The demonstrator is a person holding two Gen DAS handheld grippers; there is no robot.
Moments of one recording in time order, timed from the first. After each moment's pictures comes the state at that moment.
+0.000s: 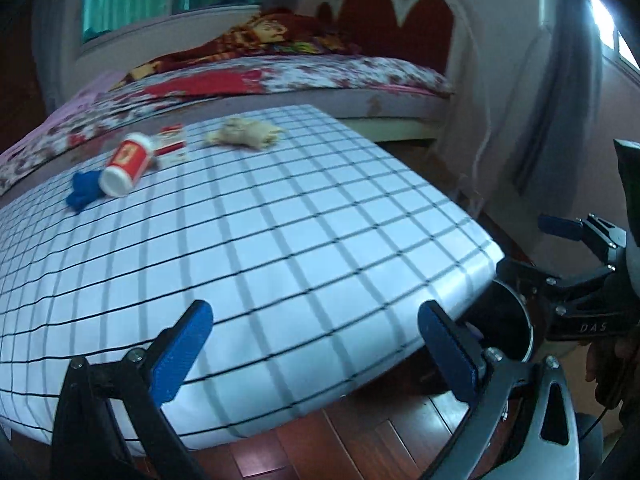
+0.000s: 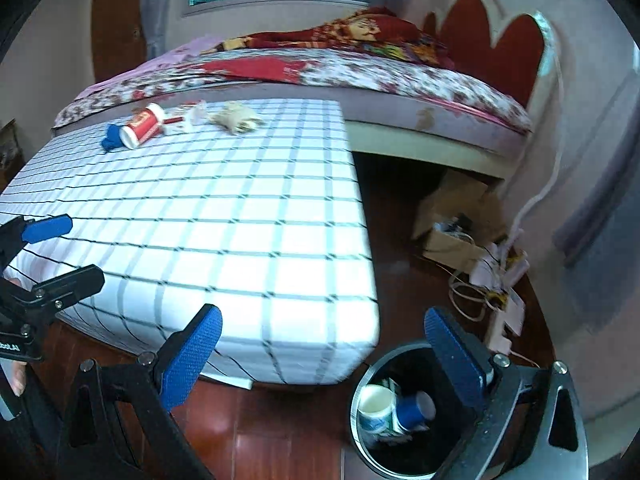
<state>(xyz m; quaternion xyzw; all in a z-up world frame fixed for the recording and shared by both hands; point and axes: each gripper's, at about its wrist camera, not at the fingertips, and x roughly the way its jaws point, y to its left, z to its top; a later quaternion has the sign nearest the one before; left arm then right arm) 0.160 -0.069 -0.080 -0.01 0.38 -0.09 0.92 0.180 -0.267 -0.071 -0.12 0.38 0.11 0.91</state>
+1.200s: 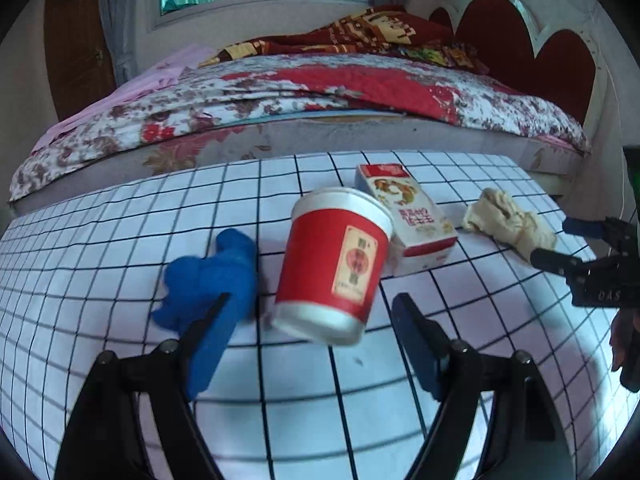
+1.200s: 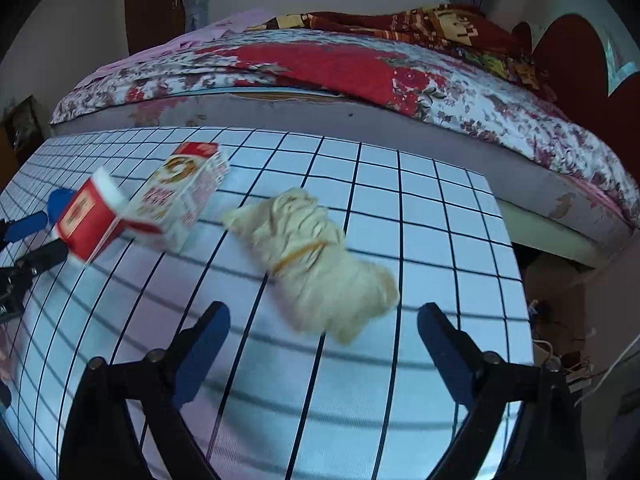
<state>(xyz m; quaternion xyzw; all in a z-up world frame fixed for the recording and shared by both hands) 0.372 0.131 -0.103 -0.03 0.39 0.05 0.92 0.468 -0.084 -0.106 -0.15 0.41 0.19 0.88</state>
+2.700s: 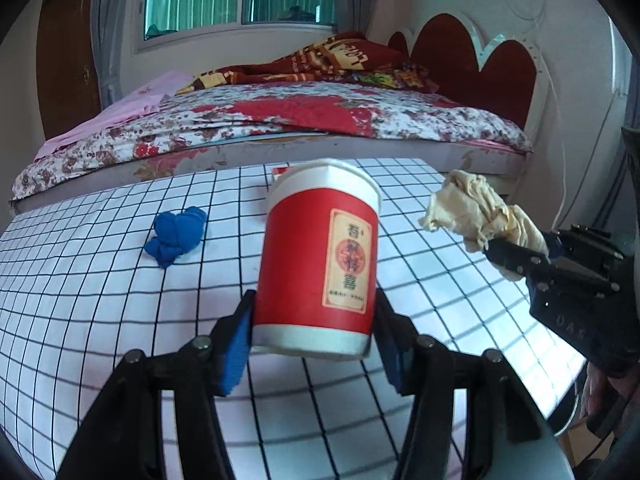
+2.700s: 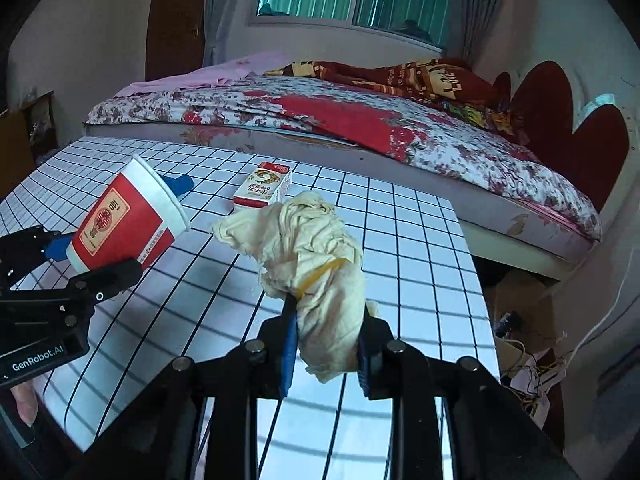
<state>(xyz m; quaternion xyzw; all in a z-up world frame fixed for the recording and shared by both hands) 0.245 0.053 -0.057 -0.04 0.34 0.00 0.94 0.284 -0.100 -0.043 -0.16 0.32 0.18 0.91</state>
